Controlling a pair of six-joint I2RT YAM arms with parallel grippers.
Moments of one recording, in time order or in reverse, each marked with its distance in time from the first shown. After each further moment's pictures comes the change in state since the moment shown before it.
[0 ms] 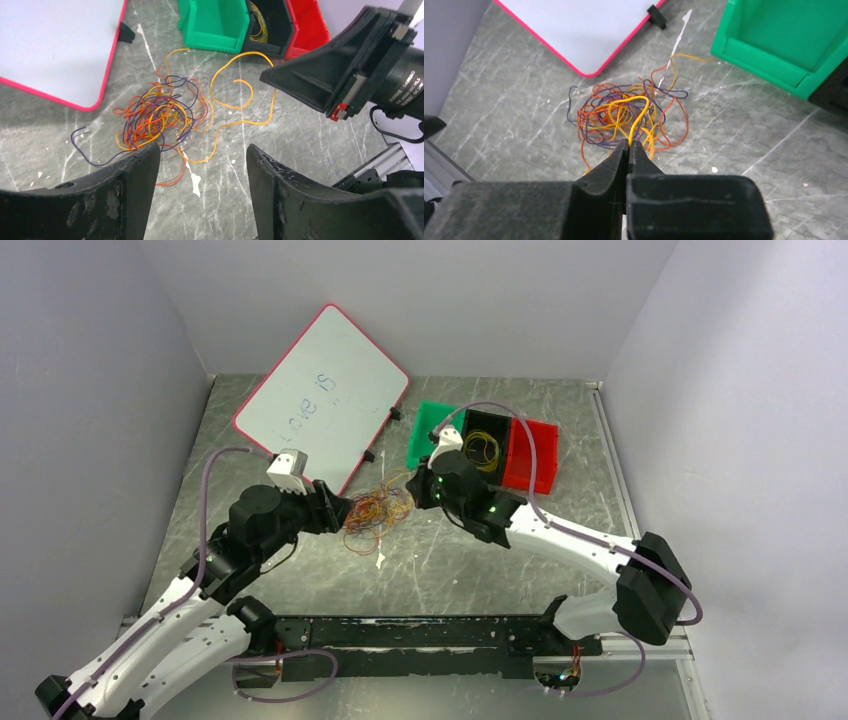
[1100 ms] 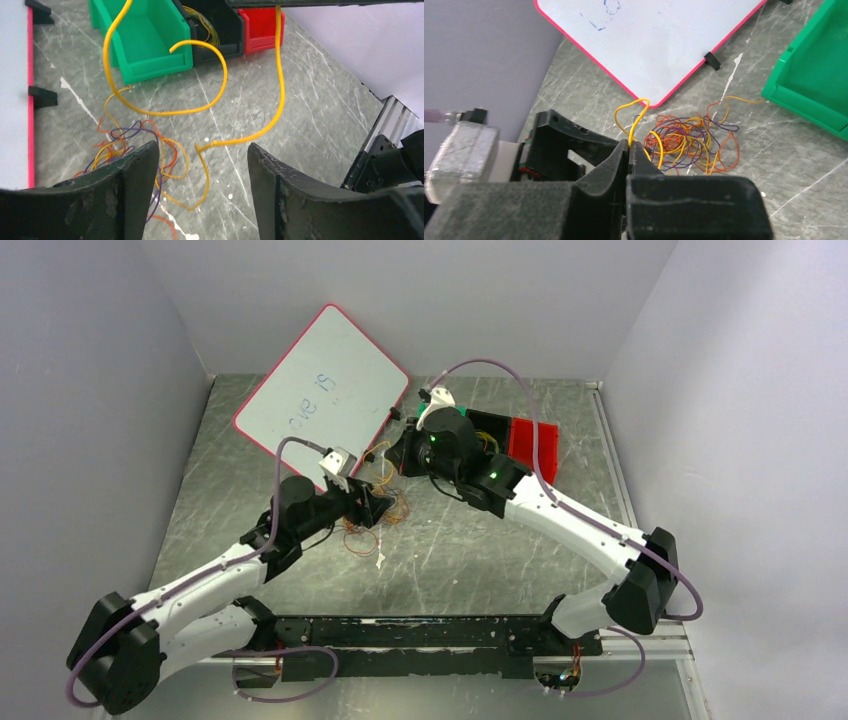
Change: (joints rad) left arm 0.000 0.335 -0.166 0.648 0.280 0.208; right arm 0.000 0.078 0.412 -0.253 -0.071 0.077
